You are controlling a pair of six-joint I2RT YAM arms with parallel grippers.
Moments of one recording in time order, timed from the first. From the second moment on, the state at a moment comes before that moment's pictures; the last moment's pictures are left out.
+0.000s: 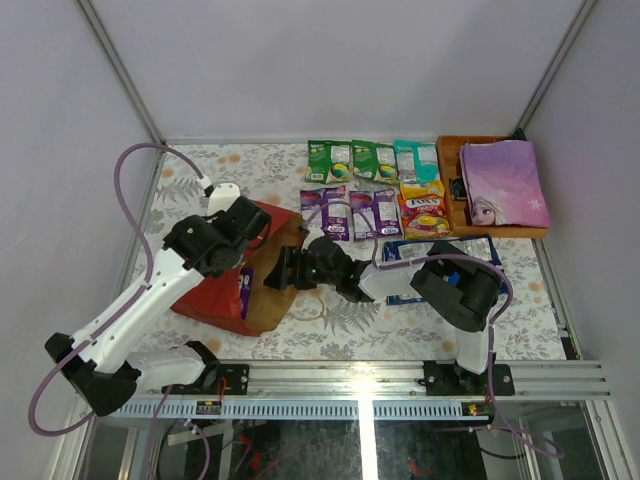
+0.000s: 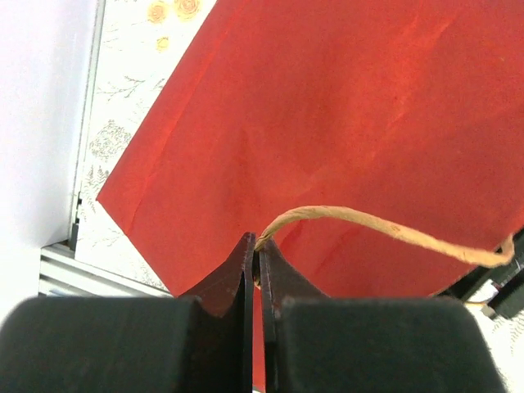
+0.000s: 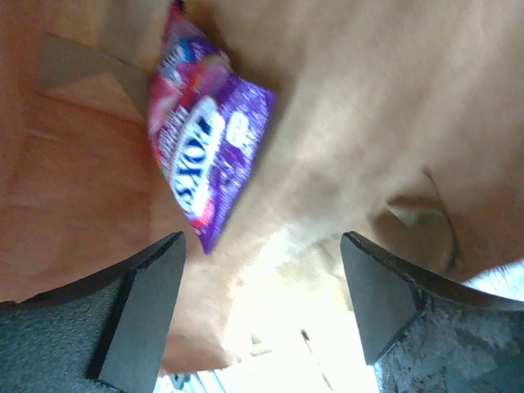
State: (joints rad) left arm -0.68 1.15 1.31 -1.30 -0.68 -0.66; right arm 0.99 1.92 0.99 0.50 -0.16 0.89
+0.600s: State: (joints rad) left arm -0.68 1.30 1.31 -1.32 -0.72 -0.74; right arm 1.04 2.08 0.96 0.74 -0.26 1.16
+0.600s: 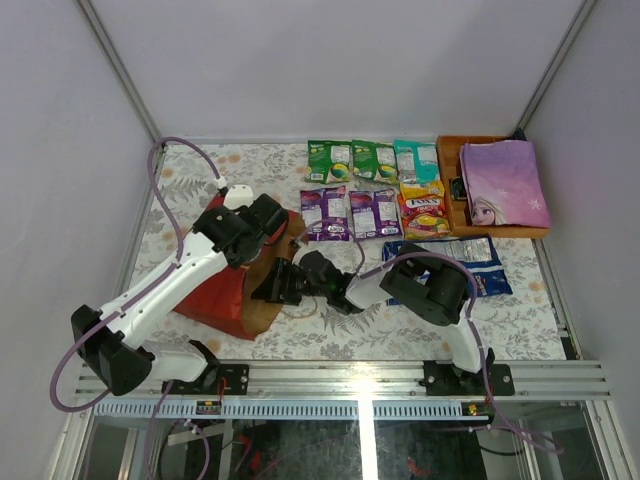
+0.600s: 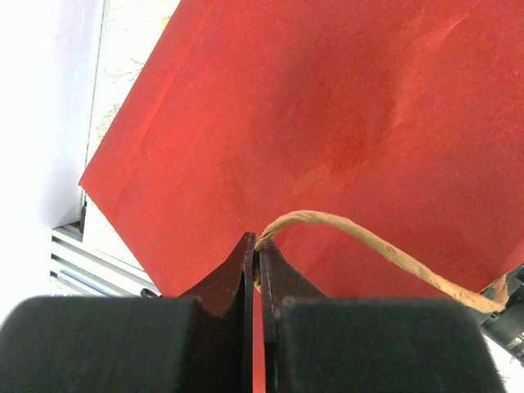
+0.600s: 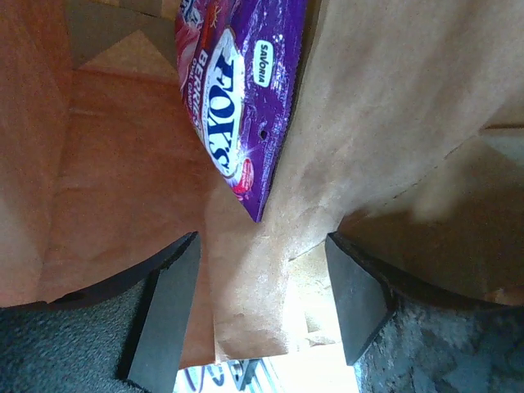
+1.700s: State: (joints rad) left arm -0.68 1.27 1.26 -1.27 -0.70 -0.74; right arm 1.11 2.34 1.32 0.70 -0.13 1.28
